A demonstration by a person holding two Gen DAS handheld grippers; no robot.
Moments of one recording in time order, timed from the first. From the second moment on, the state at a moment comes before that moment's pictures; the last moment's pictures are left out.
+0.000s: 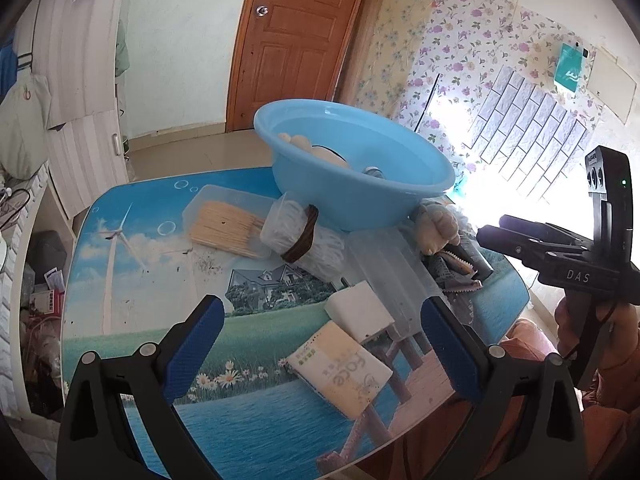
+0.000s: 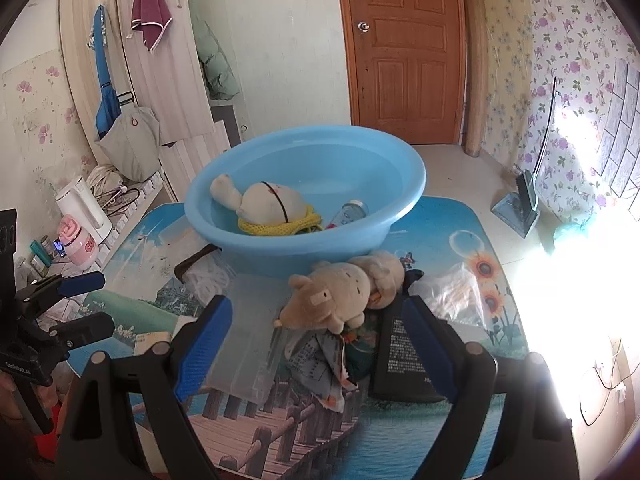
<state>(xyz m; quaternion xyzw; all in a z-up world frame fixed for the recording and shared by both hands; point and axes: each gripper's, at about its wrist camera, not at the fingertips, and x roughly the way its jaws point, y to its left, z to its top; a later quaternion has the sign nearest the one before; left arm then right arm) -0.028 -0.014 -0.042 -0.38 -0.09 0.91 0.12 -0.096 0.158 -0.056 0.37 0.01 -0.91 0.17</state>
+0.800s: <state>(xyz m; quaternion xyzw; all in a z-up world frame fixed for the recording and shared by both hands) -0.012 -0.019 -0.059 -0.40 -0.09 0.90 0.11 -0.084 0.172 -0.074 0.40 -0.02 -0.90 0.16</state>
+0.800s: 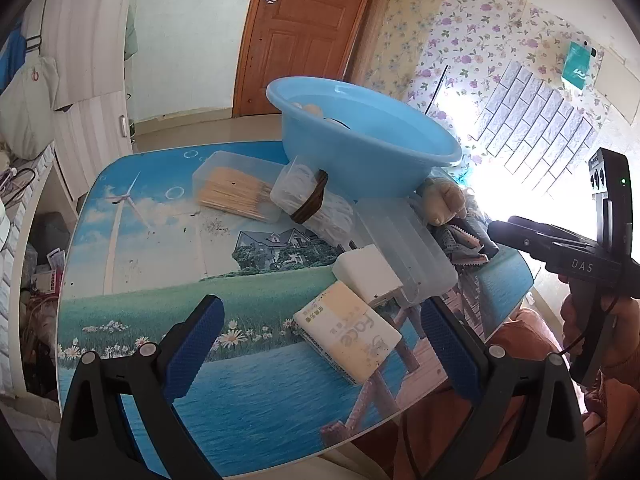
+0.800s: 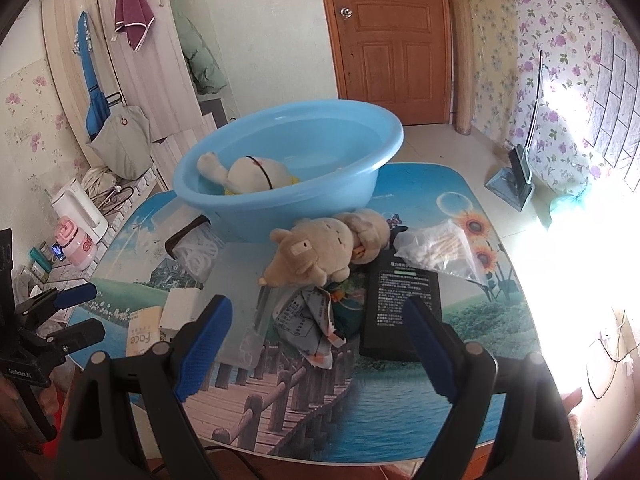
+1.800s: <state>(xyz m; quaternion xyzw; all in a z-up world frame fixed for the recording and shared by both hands) -0.012 -0.016 -0.067 -0.41 -0.10 0.90 0.11 -0.085 0.167 -0.083 0.41 -0.01 -0.90 0.16</state>
